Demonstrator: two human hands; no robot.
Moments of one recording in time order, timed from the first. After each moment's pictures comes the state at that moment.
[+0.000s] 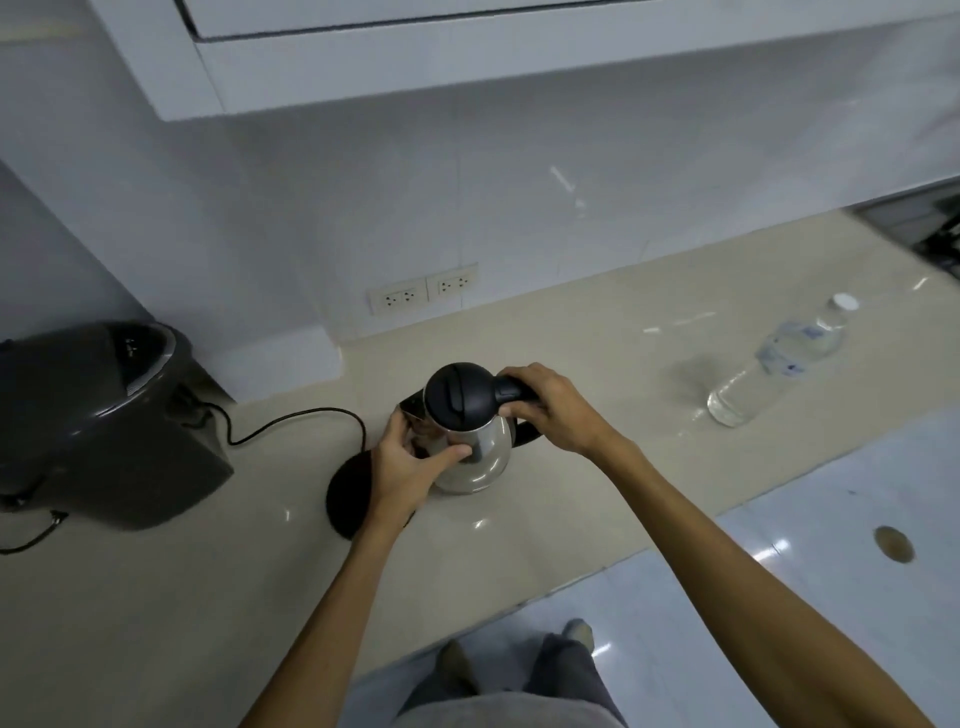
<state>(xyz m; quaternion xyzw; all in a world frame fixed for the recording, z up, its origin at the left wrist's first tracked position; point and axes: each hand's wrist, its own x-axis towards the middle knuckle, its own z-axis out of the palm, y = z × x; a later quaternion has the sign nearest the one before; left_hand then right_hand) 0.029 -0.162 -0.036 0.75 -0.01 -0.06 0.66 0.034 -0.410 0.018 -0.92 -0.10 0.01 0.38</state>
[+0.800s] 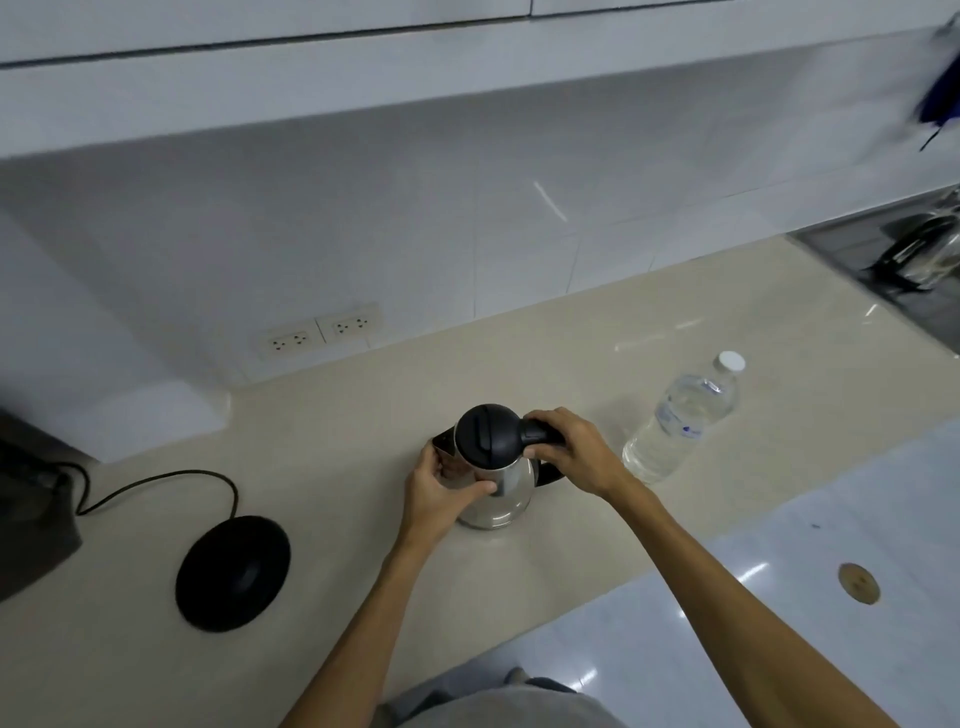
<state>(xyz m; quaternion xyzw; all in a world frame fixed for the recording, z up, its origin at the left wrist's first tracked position) 0.050 -0.404 -0.086 0.76 0.01 -0.11 0.64 0.030 -0.642 -0.023 -0.92 0.01 0.03 0.40</state>
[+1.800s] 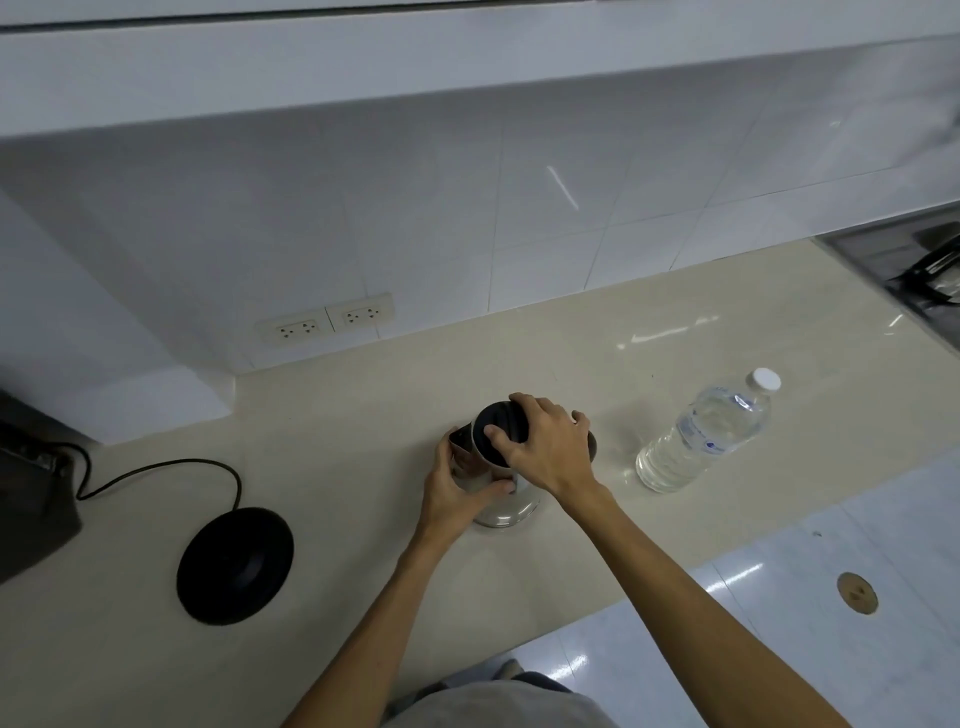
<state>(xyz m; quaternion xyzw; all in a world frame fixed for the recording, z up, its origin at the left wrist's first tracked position) 0.059 -0.413 -0.095 0.75 -0.02 -0.15 0.65 0.064 -0.574 -0.015 -0.96 0.12 -0.03 0.23</state>
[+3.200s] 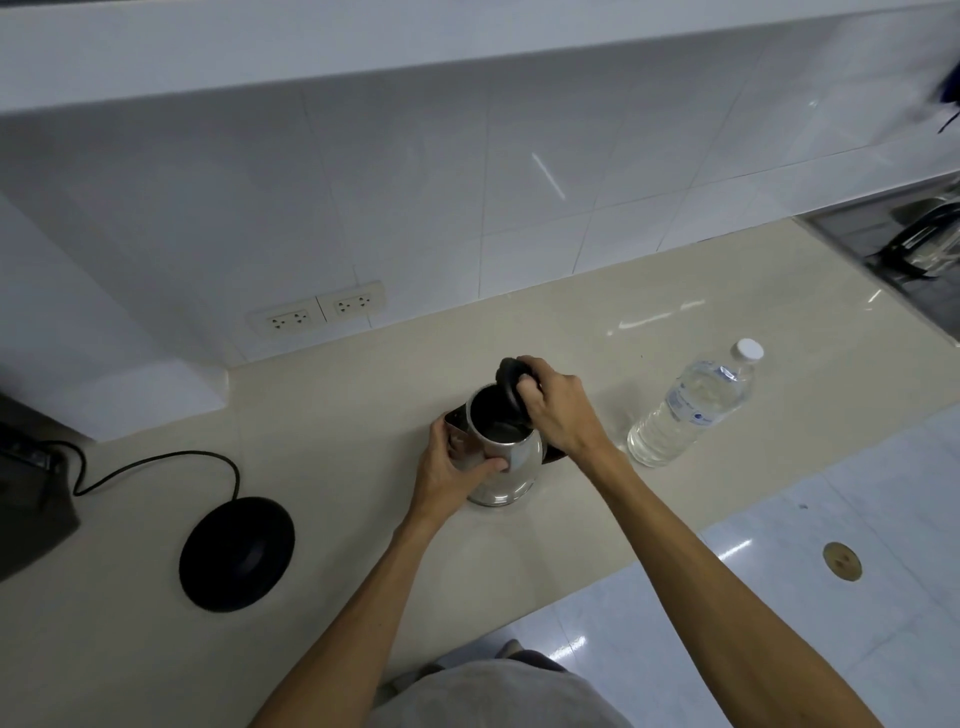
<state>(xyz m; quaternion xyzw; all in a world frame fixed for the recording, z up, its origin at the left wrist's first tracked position) 0.064 -0.405 -0.102 0.78 -0.02 -0.15 0.60 0.064 -0.592 0.016 -0.91 0.13 -0.02 0.40</state>
